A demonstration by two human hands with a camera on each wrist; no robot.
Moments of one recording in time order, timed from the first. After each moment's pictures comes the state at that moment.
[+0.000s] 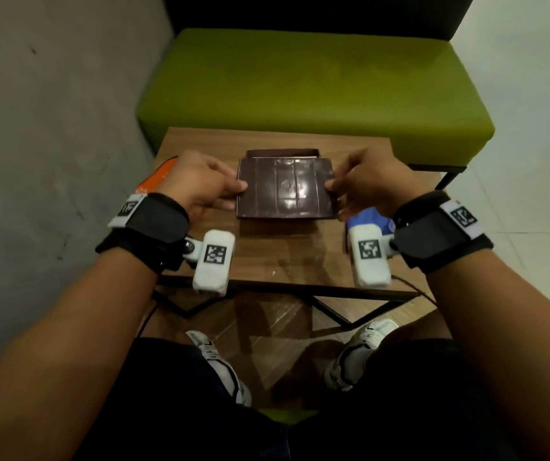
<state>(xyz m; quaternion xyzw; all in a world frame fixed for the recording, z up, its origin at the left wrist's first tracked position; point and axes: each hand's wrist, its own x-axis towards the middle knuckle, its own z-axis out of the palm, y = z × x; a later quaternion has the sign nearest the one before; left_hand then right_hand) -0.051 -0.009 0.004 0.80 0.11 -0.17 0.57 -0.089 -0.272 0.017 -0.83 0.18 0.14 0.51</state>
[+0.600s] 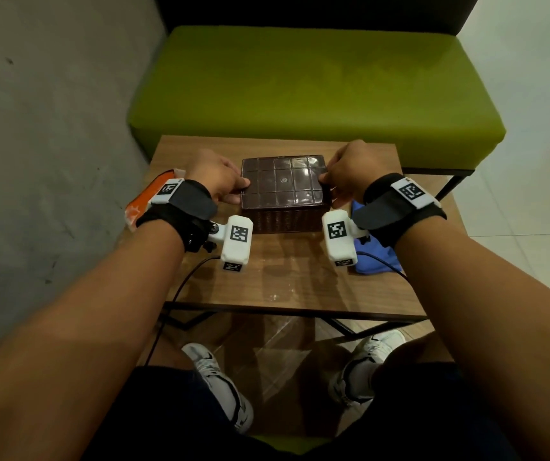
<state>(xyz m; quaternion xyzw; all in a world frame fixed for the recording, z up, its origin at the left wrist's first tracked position) 0.035 -0.032 -0.035 0.84 0.14 -0.17 0.50 -0.004 -0.262 -0.012 -0.87 0.22 0.12 0.43</state>
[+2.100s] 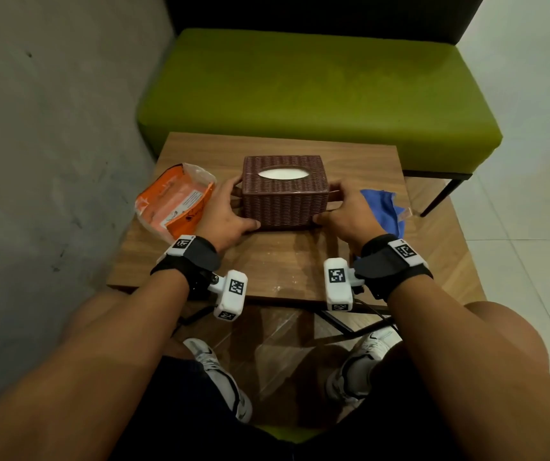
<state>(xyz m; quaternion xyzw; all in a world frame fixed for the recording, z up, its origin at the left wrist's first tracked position) -0.031 -0.008 -0.101 0.83 -0.03 -0.09 0.55 -0.065 -0.255 -0.086 -0.80 0.16 0.04 0.57</state>
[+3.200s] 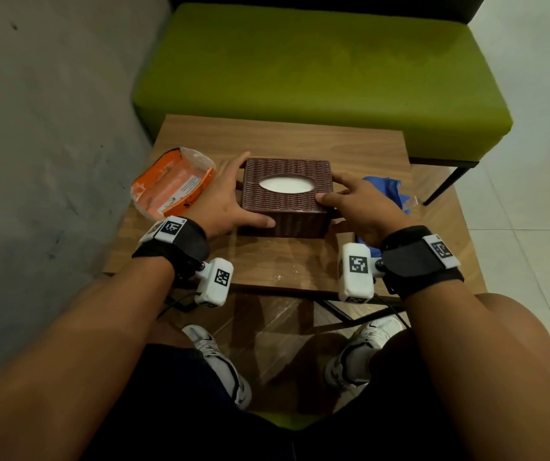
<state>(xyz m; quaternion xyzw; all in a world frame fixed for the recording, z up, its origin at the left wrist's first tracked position) -0.023 0.006 -0.091 0.88 -0.15 -0.13 0.43 -0.081 -0.257 -0.051 -0.74 0.16 0.16 0.63</state>
